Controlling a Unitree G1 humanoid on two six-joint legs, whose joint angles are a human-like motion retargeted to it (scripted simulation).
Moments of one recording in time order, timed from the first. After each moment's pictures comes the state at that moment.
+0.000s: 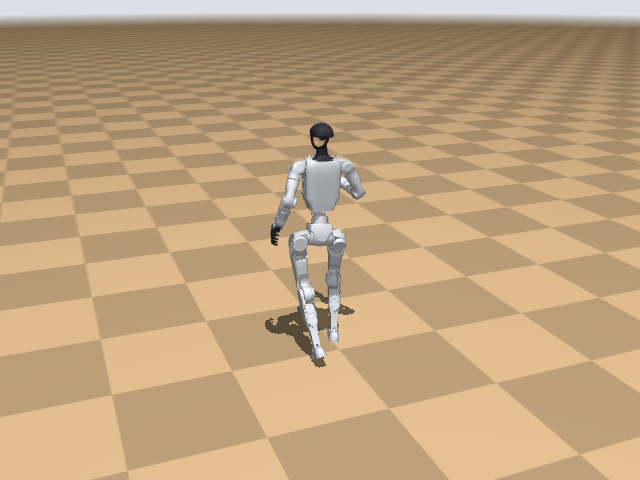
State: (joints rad) left arm 0.49 0.41 -0.21 0.55 -0.05 -0.25 -0.02; right arm -0.01 -0.52 0.25 -0.40 -0.14 -0.32 -0.40; waist 0.03 -0.10 -0.29; left_leg -0.13 -0.20 0.01 0.45 -0.08 -0.12; right_leg -0.66 -0.20 -0.15 0.74 -0.33 0.07
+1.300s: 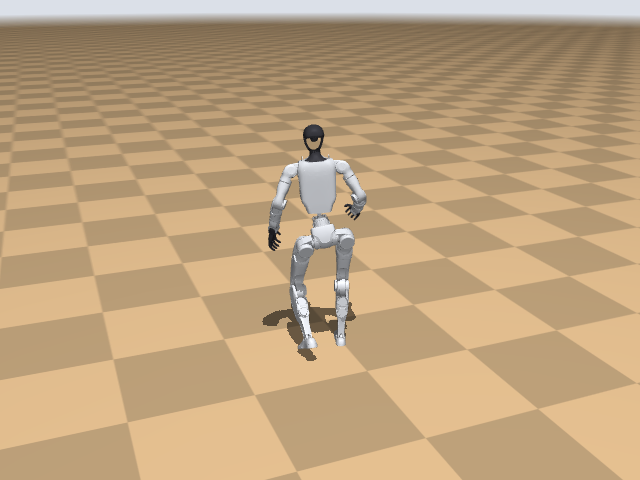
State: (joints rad) left arm 0.26 0.44 -0.24 0.73 0.10 -0.19 0.04; right arm 0.21 -0.47 0.28 0.34 -0.22 -0.22 -0.34; waist 0.05 0.13 -0.27; left_leg -0.64 0.36 0.12 1.19 -0.44 -0.05; right_leg -0.51 0.21 -0.13 0.29 -0.19 0.00
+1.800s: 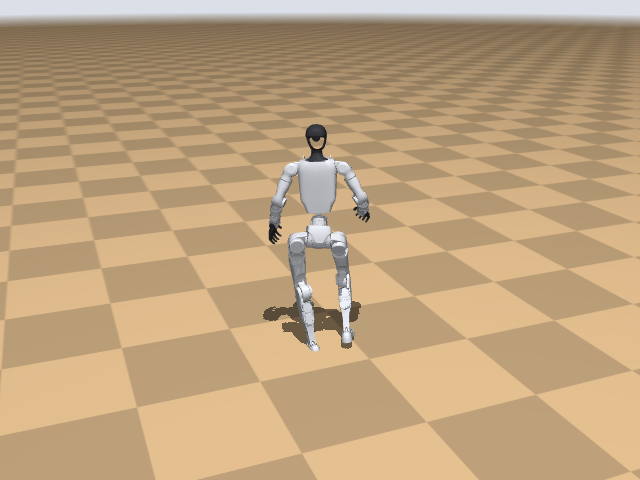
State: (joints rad) left arm 0.20 0.43 -0.15 0.77 0.08 -0.17 0.10; right arm 0.14 -0.51 0.27 0.42 -0.37 -0.20 -0.28; waist -0.23 -0.06 -0.32; left_leg -0.43 -0.13 0.30 0.31 -0.28 0.01; right_leg -0.85 -0.28 -0.04 1.13 -0.54 0.03
